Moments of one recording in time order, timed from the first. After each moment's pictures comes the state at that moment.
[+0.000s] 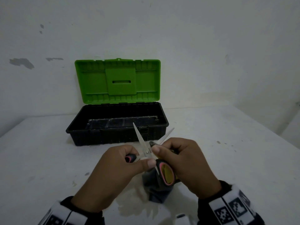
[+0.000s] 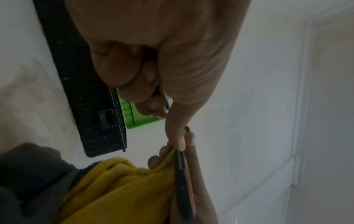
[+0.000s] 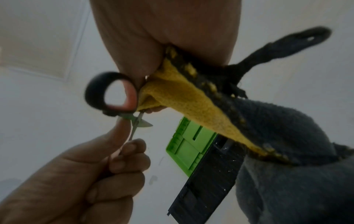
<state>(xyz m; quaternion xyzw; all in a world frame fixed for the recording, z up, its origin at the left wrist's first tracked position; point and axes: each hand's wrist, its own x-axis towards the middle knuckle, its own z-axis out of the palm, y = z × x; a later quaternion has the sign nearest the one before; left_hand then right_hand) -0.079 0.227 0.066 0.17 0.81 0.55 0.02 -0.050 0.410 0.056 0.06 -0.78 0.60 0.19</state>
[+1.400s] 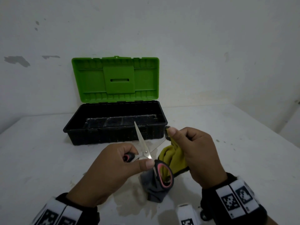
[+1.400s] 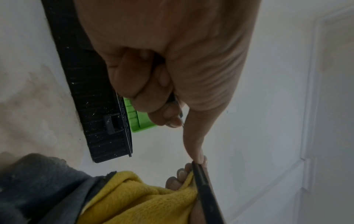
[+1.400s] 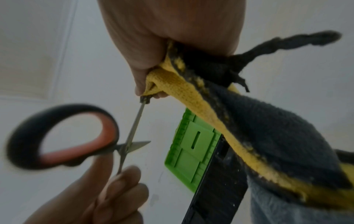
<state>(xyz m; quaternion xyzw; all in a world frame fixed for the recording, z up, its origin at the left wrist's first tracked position) -0.084 0.225 0.069 0.22 0.80 0.55 0.03 -0.058 0.429 0.062 -0.03 -0.74 0.62 0.26</state>
